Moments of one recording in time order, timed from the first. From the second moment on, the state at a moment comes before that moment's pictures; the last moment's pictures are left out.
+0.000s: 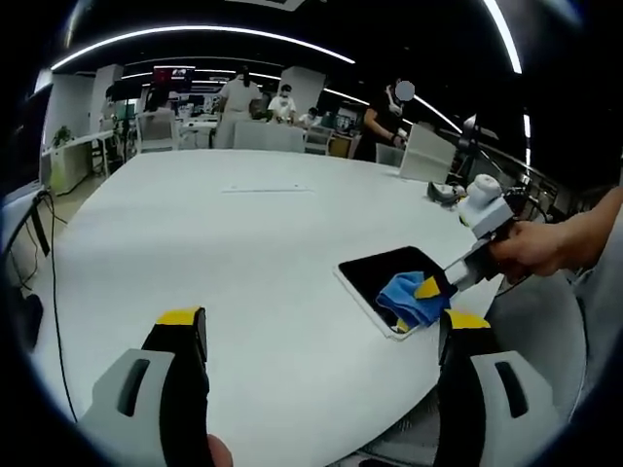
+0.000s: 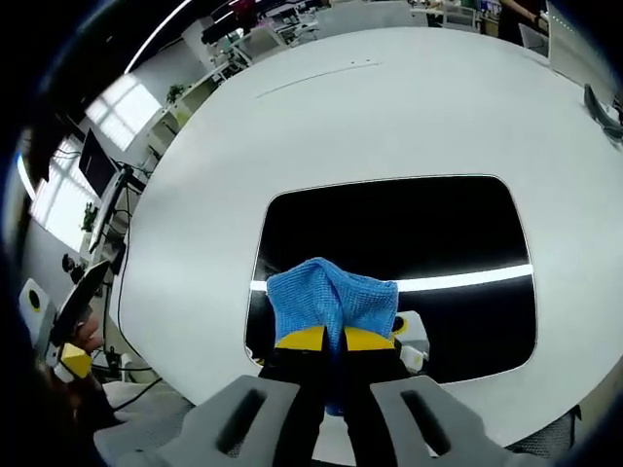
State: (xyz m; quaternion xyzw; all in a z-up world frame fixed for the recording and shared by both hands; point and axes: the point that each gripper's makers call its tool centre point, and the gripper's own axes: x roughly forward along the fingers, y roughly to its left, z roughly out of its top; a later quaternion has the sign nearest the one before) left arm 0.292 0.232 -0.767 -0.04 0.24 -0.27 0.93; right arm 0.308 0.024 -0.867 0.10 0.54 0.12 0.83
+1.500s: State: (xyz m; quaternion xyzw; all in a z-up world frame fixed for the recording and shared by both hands) left arm 0.293 0.234 -0.779 -0.03 0.26 -0.27 0.93; right arm 0.321 0.069 -0.865 0.08 0.53 0.17 0.82
